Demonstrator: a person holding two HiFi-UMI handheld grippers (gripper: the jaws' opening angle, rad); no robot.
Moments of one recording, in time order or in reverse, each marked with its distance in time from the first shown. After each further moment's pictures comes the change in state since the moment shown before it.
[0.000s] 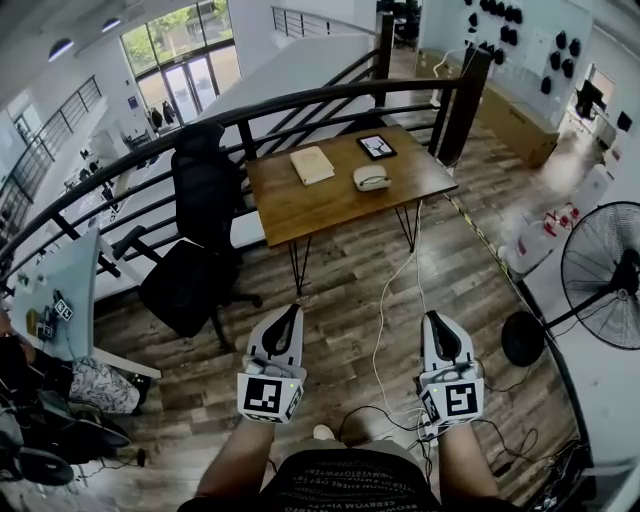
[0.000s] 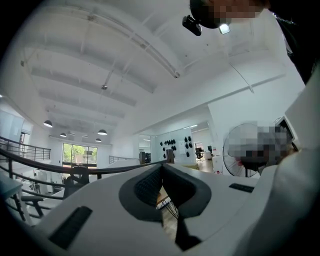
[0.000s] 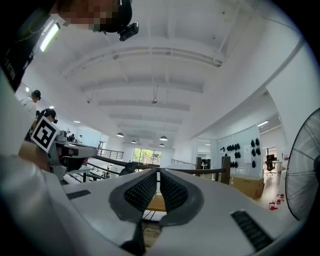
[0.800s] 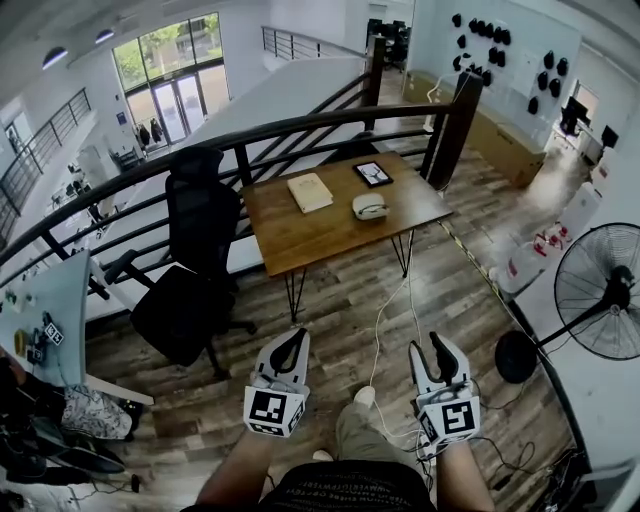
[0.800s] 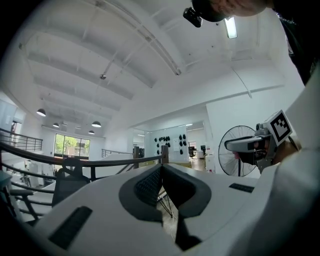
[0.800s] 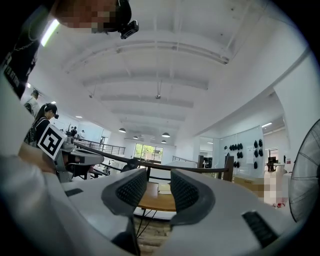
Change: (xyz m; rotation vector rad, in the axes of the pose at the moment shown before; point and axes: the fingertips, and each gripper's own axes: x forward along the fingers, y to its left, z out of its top) left arm 0.019 0.038 -0.035 -0.044 0.043 -0.091; right arm 0.031 0.036 -0.003 -0.030 0.078 0.011
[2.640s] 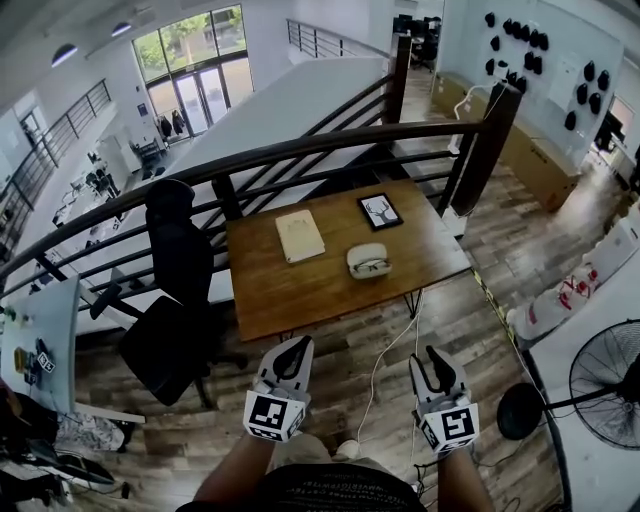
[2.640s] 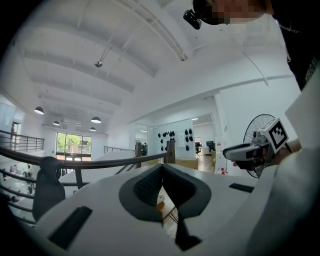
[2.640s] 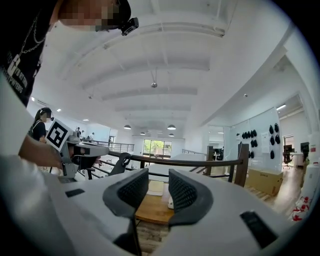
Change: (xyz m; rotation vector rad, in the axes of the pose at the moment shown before) left arm 0.308 0.048 -0.008 0.005 0.051 0.046; right arm 0.250 -0.206 -0.059 0.042 0.033 0.150
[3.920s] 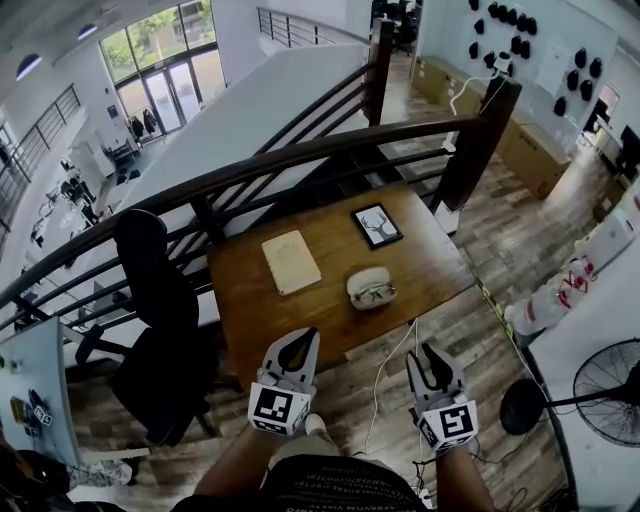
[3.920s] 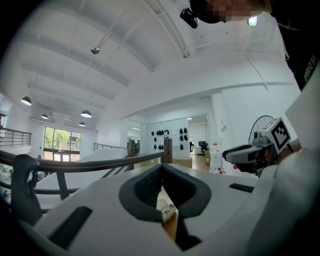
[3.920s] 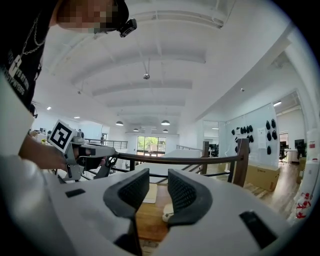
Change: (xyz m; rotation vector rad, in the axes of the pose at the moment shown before) left arm 0.149 0.105 -0.004 -0.017 0.015 -0.120; right arm 0.156 -0.033 -0.003 0.035 0.049 -0.072
